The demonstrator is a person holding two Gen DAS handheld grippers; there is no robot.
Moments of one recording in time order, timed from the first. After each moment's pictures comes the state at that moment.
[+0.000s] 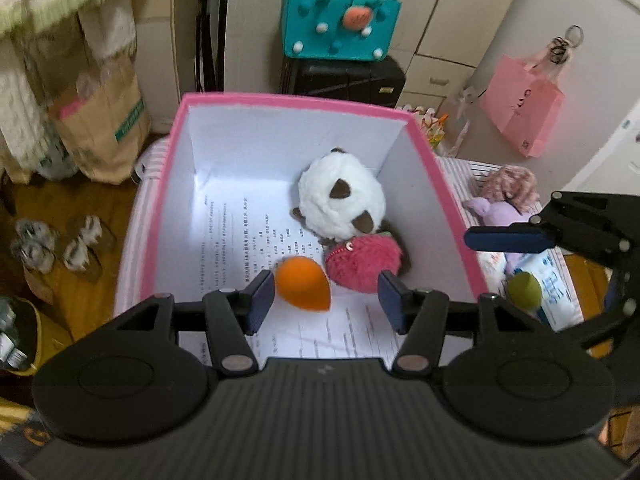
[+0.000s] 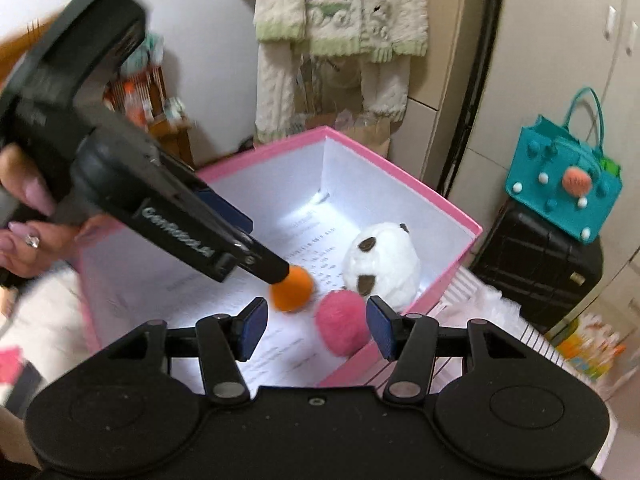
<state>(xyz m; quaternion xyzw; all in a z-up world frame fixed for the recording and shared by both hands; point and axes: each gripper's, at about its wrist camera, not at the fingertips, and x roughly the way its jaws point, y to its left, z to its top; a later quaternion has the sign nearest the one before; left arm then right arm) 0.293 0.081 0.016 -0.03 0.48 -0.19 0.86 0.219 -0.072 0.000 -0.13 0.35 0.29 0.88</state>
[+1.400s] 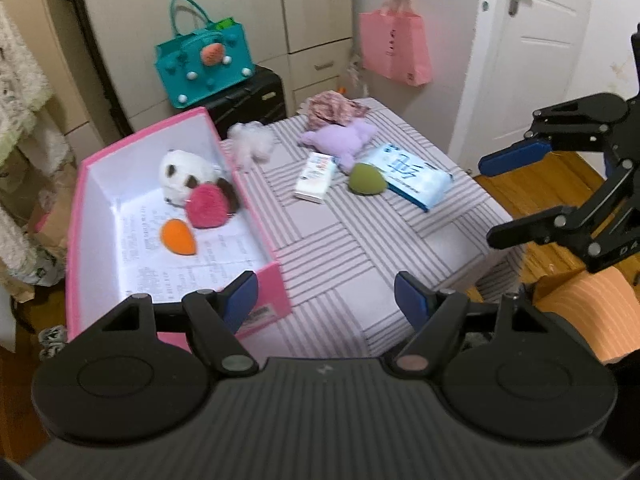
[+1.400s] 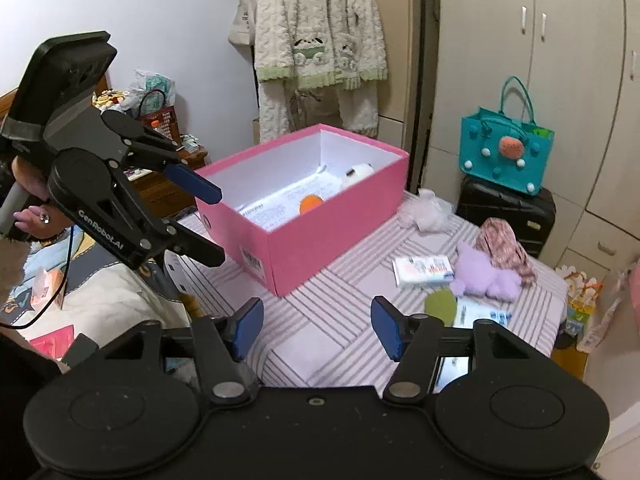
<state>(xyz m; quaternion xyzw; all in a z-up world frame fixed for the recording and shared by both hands) 0.073 -0.006 0.078 0.15 0.39 -0.30 0.86 0.017 -0.195 0.012 -0.08 0.31 0.27 0.91</state>
